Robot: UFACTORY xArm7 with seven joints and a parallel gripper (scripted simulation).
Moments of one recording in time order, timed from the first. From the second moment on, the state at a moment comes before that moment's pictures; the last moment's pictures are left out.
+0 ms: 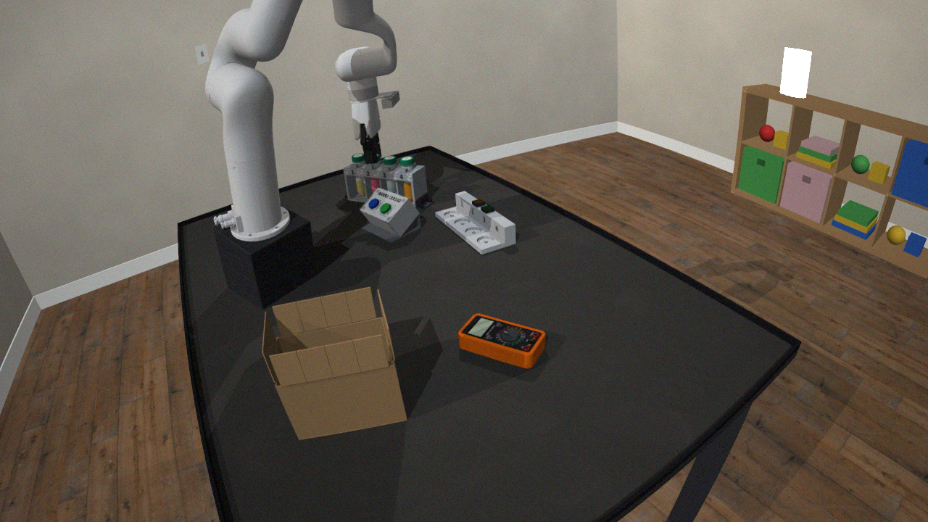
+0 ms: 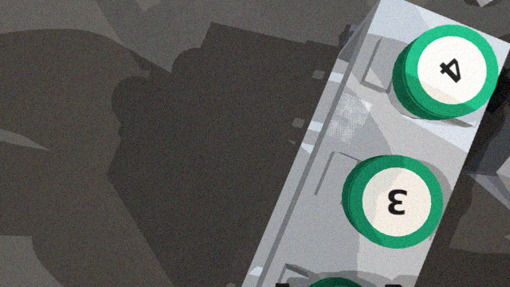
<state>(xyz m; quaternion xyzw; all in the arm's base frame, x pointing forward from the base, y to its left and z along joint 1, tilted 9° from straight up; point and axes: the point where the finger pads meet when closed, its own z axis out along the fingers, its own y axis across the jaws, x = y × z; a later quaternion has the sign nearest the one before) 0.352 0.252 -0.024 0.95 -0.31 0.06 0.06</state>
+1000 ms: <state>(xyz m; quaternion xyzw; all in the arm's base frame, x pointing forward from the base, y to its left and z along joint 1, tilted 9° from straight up) 0.352 0.252 -0.024 0.98 -0.17 0.04 0.06</state>
